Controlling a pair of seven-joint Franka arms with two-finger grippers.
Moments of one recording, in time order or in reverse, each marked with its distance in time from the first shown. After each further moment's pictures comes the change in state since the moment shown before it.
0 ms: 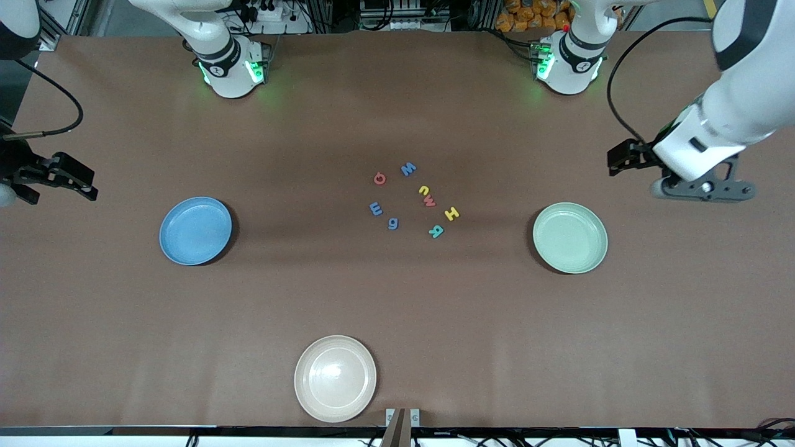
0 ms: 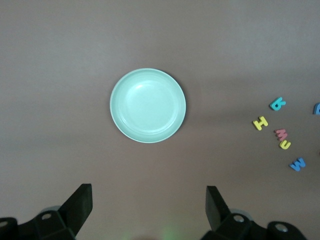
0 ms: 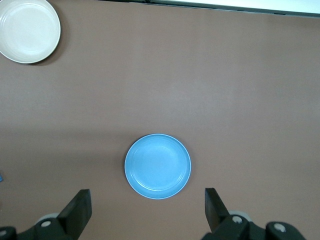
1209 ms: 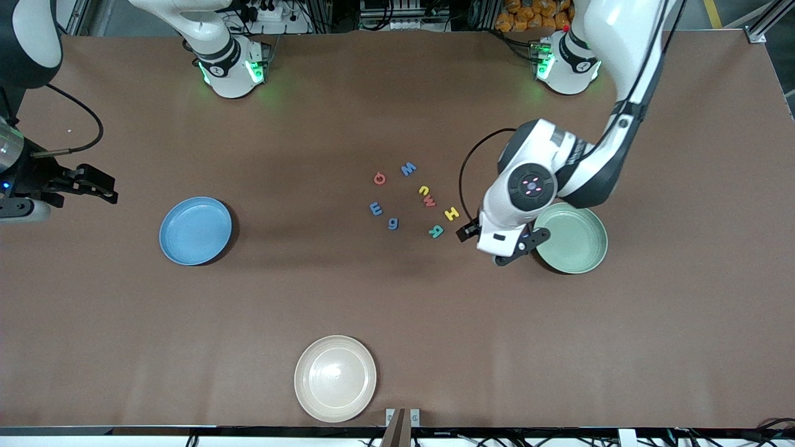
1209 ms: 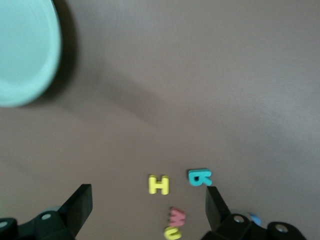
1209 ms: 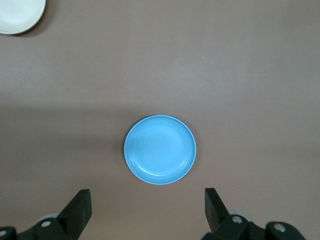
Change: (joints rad) left arm -0.346 0.461 -0.018 -0.001 0.000 0.437 -1.084; right arm -0.003 0.038 0.004 -0.057 0.001 -0.022 0.000
